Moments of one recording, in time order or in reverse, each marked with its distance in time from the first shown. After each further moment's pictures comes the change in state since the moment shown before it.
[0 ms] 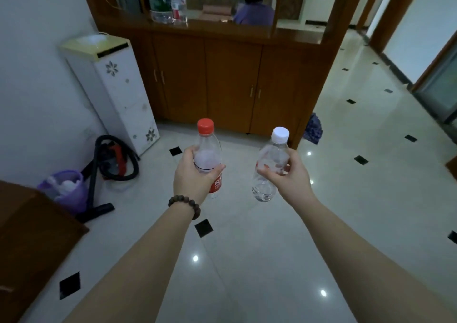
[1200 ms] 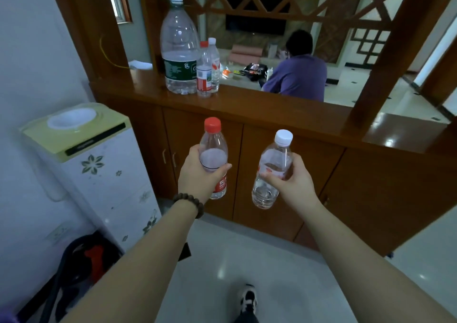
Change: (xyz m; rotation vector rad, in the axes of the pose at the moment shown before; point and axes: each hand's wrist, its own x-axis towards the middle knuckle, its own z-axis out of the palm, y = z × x) left_hand 0.794 0.039 0.076 0.017 0.102 0.156; right_hand 0.749 -0.098 0.280 -0.018 -0.116 -0.171
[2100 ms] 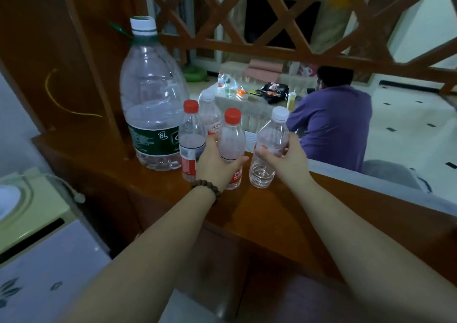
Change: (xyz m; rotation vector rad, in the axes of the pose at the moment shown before) left_hand 0.467 0.002 0.151 0.071 0.031 0.078; right_hand 0.516 0.002 0.083 -0.067 0.015 -0.088
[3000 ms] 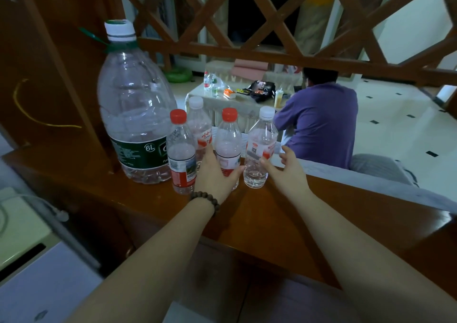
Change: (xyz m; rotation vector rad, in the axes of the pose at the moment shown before) left_hand 0.017 -0.018 0.022 0.074 -0.073 0.009; right_hand 0.010 0.025 0.003 -0.140 -0.014 0.189
